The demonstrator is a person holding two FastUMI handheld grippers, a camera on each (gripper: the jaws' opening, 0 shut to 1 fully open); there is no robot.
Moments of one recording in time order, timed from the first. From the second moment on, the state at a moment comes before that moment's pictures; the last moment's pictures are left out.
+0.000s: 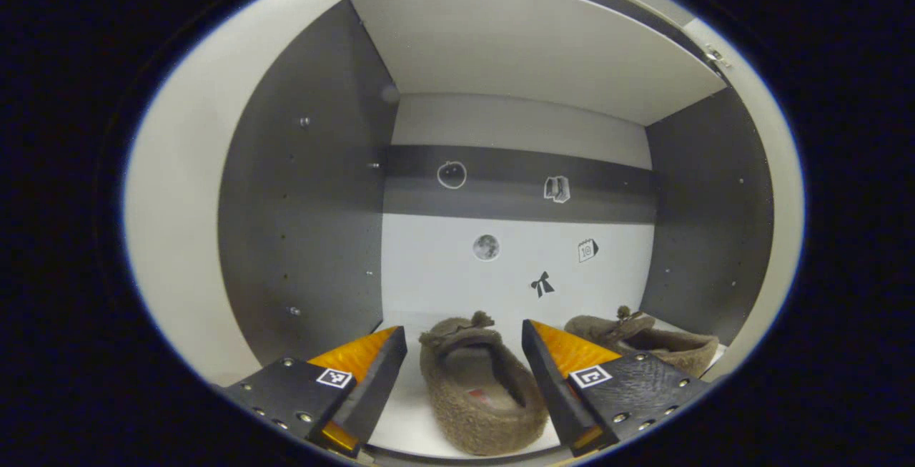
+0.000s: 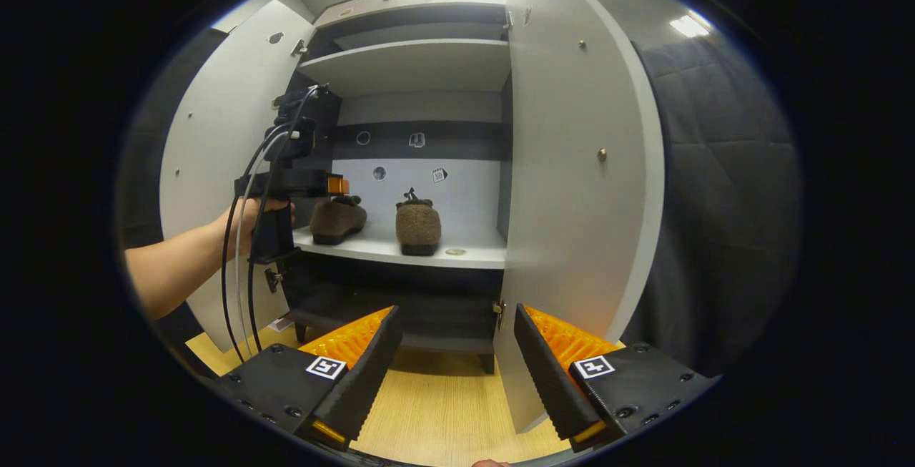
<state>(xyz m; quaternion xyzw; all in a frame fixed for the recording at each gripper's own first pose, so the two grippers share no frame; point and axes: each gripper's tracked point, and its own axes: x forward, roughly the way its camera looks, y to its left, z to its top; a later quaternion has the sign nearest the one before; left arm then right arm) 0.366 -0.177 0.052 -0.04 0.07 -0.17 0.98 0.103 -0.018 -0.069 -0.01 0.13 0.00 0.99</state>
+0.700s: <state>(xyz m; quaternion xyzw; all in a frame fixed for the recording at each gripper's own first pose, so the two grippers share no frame) 0.195 -0.122 0.075 -0.02 0.05 -0.17 0.98 0.067 -0.032 -0.031 0.00 0.09 0.03 1.00</state>
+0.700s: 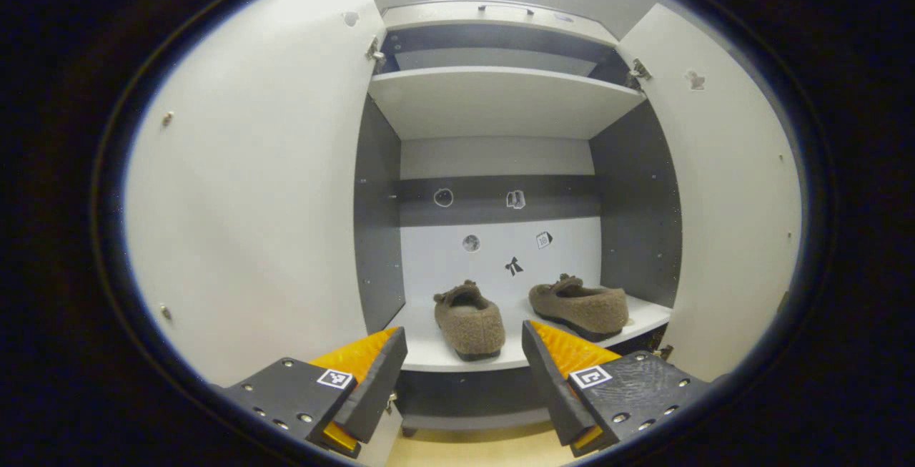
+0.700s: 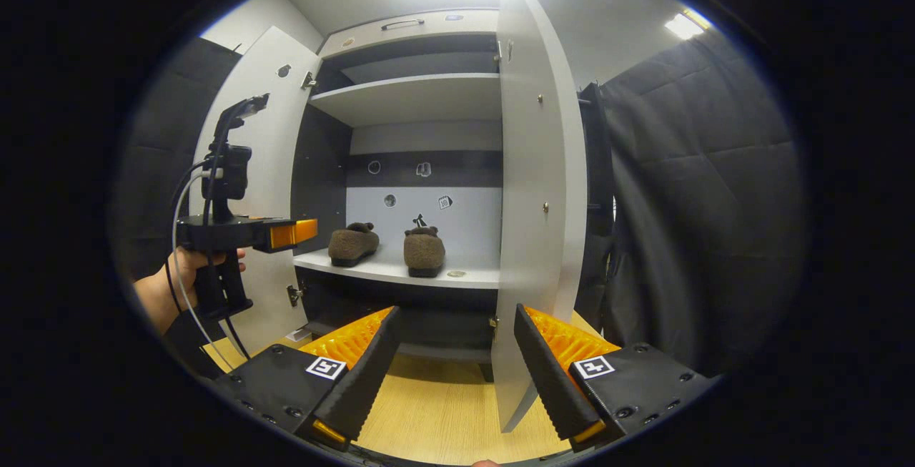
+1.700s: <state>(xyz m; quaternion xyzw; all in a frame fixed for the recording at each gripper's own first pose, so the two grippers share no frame) 0.081 -0.070 0.077 0.00 0.05 -0.17 0.98 0.035 -0.132 0.015 0.01 0.07 -0.01 1.00</state>
